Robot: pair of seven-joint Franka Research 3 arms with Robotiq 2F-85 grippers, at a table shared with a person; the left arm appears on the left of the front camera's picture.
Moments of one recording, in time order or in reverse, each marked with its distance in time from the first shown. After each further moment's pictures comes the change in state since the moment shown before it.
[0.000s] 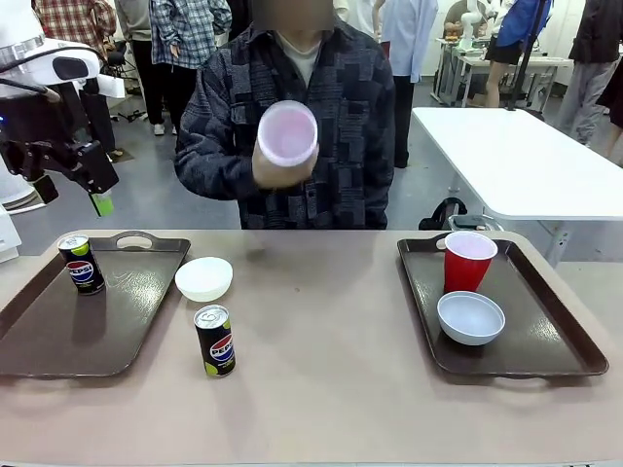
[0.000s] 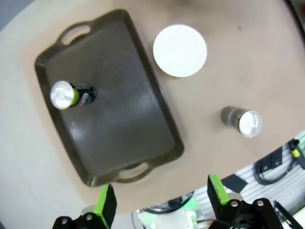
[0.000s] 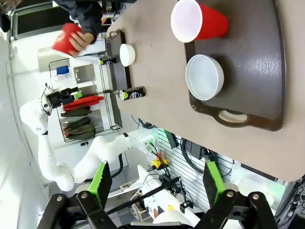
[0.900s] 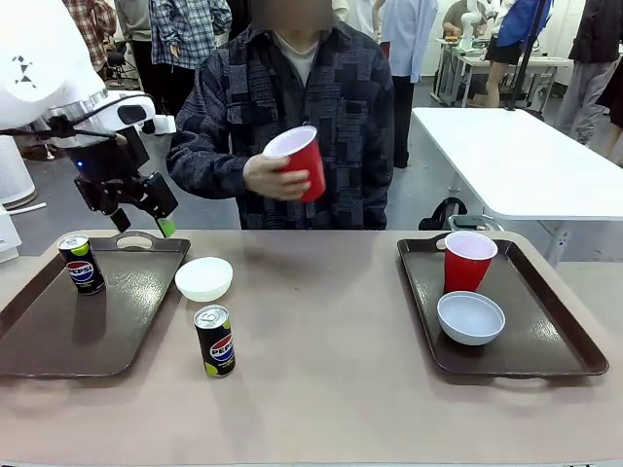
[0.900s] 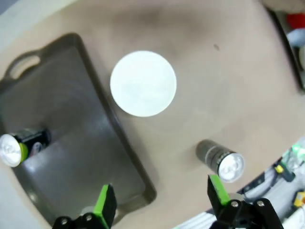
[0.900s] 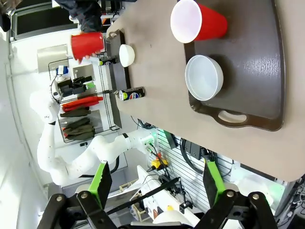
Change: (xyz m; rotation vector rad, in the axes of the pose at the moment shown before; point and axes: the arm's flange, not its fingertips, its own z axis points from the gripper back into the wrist) left arm 0.044 -0.016 -0.080 -0.177 -0.034 -0.034; right arm 0.000 0.002 0.001 -0.004 -0.004 0.002
